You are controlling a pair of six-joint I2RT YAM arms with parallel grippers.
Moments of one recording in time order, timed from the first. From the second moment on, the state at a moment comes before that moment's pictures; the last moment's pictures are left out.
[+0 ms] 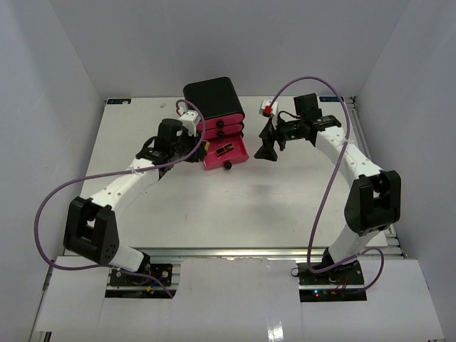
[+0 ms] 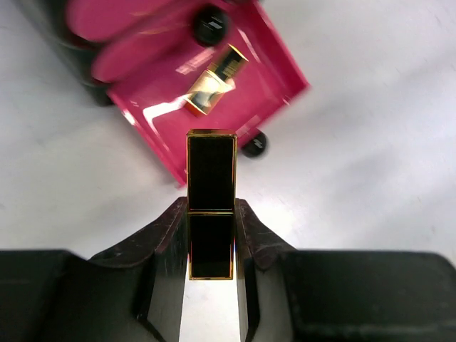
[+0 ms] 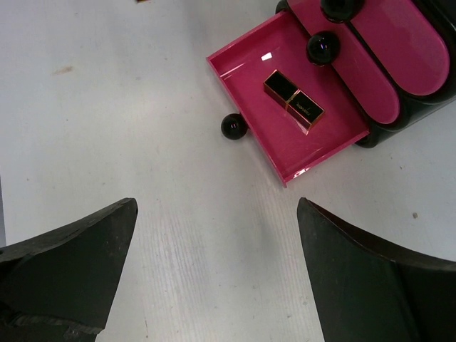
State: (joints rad) left arm -0.35 1.51 1.11 -0.20 0.16 -0.19; right arm 0.30 1.70 1.46 -0.58 -0.91 -0.66
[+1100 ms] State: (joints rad) left arm -0.61 1.96 1.49 -0.21 -0.03 0.16; right arm 0.27 1.56 1.31 -0.56 -0.91 -0.67
